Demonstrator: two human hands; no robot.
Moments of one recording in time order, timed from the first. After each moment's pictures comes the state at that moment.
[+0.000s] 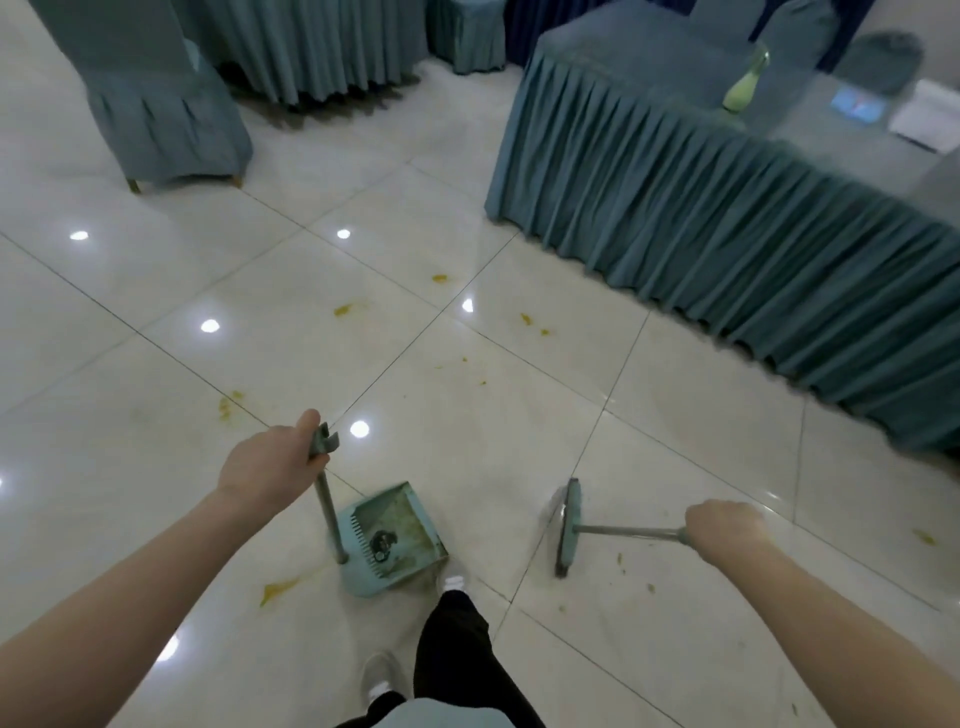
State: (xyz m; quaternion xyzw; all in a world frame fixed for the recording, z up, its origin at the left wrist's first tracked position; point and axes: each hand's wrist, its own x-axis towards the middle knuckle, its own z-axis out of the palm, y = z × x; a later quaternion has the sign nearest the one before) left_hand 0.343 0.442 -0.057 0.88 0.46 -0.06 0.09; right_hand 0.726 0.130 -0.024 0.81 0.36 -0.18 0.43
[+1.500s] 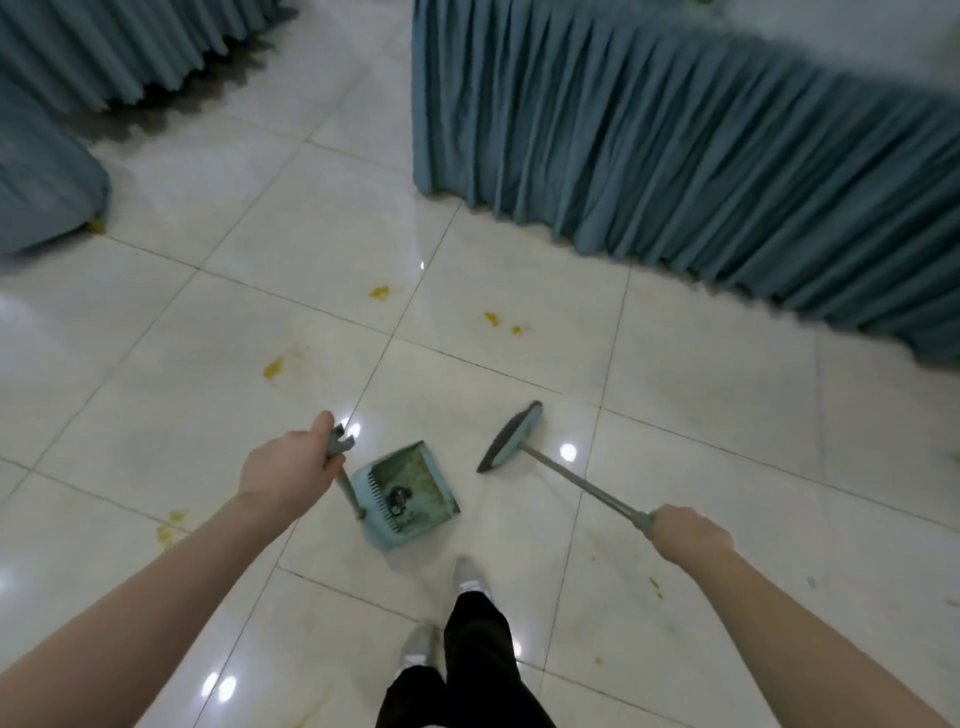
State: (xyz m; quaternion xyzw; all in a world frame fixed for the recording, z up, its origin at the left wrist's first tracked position) left_hand 0.660 0.699 -0.086 0.91 0.38 -0.13 0.09; right_hand 0.930 0.337 -0.118 0.90 0.16 -0.36 0.18
